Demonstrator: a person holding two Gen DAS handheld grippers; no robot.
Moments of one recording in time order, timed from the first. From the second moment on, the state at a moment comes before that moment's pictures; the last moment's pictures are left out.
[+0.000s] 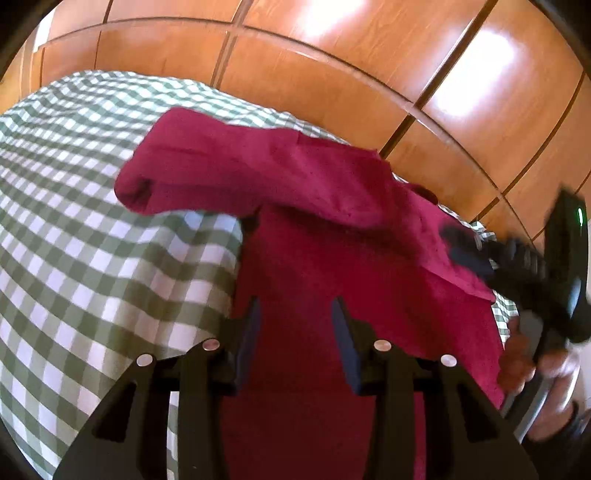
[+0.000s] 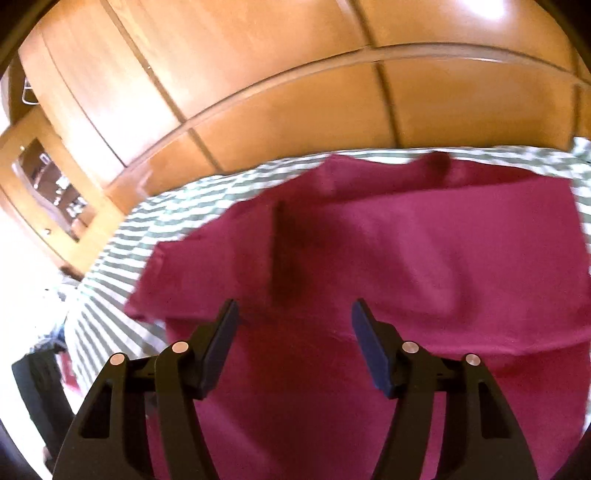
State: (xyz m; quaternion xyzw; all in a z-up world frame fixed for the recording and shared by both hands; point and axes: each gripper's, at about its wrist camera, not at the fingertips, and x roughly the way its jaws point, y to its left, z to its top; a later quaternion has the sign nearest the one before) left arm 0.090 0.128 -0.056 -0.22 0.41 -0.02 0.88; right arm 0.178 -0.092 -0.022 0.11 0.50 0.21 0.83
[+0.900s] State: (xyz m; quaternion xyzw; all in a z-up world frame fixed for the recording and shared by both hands) left arm 0.104 0.126 -0.068 -0.20 0.42 0.00 0.88; right arm 0.208 -0.259 0.007 0.16 0.47 0.03 0.87
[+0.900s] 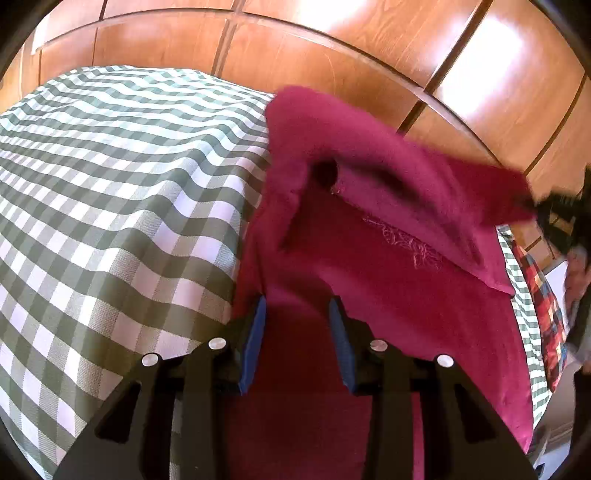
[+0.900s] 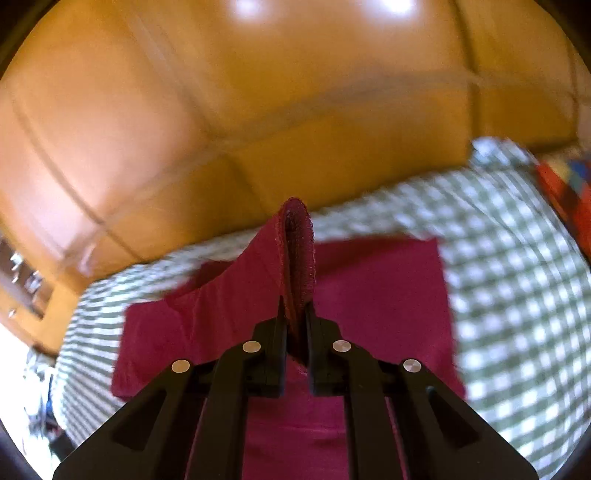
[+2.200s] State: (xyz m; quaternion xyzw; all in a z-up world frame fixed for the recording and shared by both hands) left arm 0.214 0.112 -0.047 -0.12 0.45 -0.02 0.88; right arm 0.202 -0.238 -0.055 0.05 0.47 0.02 0.88
